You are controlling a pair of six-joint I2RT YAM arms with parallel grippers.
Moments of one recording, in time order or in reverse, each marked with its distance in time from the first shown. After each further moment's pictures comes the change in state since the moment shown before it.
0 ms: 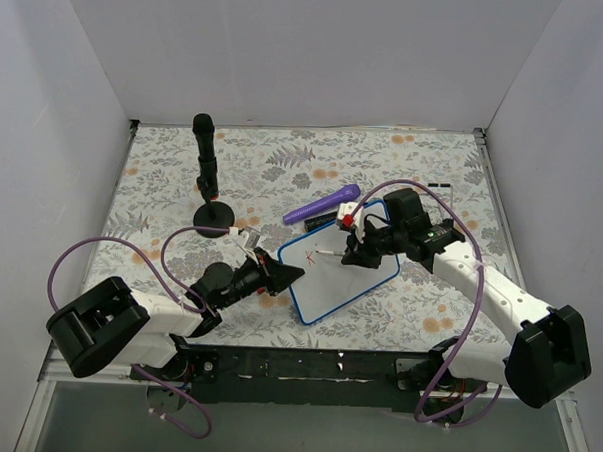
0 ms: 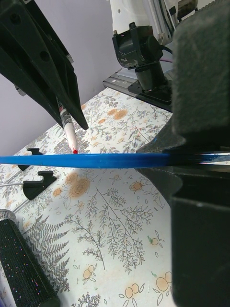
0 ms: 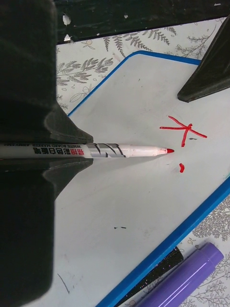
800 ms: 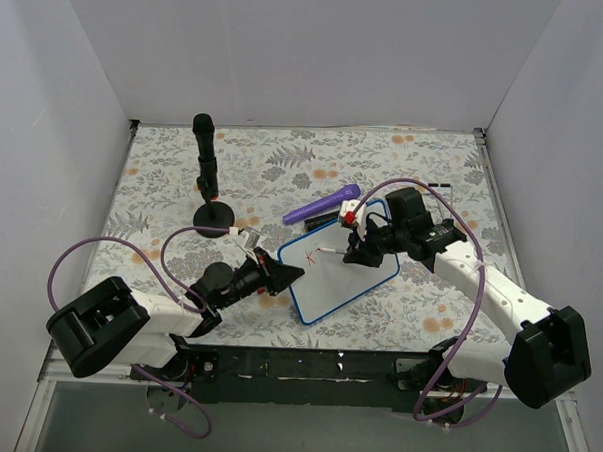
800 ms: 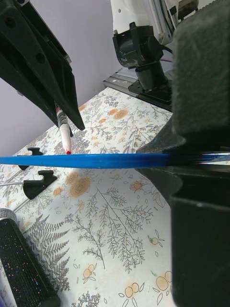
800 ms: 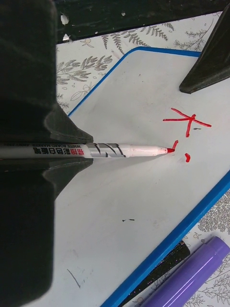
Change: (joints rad) left arm 0.000 0.000 0.000 0.001 -0.001 0.000; right arm -0.020 0.008 0.000 0.002 0.013 0.027
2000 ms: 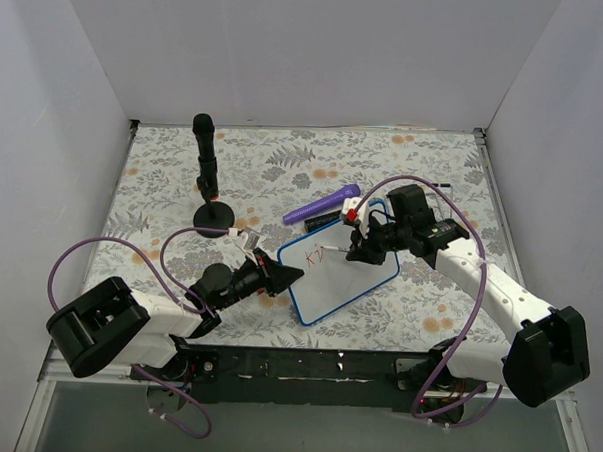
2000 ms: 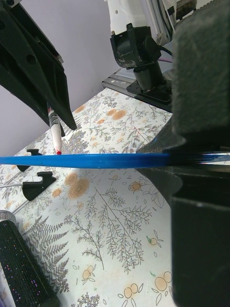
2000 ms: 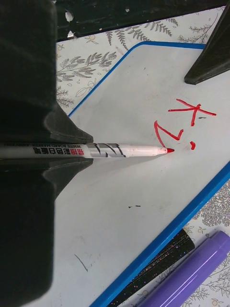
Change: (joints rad) left arm 0.000 0.000 -0.010 0.017 0.006 0.004; right arm -0.022 0.006 0.029 -0.049 -0.001 -0.041
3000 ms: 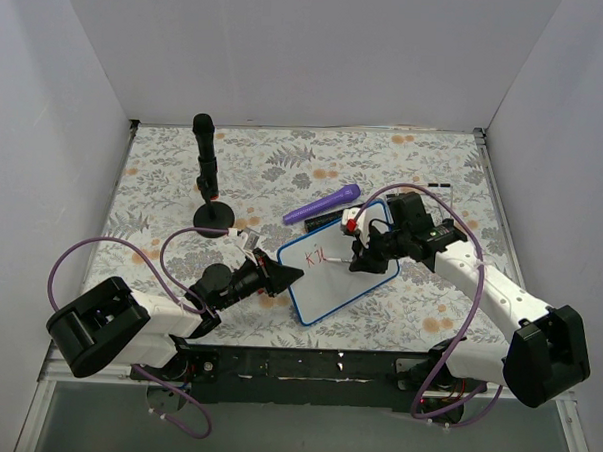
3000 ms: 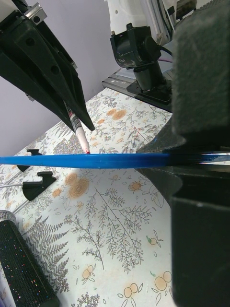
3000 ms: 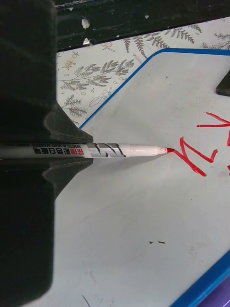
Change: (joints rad) left arm 0.000 0.000 -0.003 0.004 -0.001 0.000; right arm 0.000 -0.002 -0.047 -0.049 -0.009 -0.048
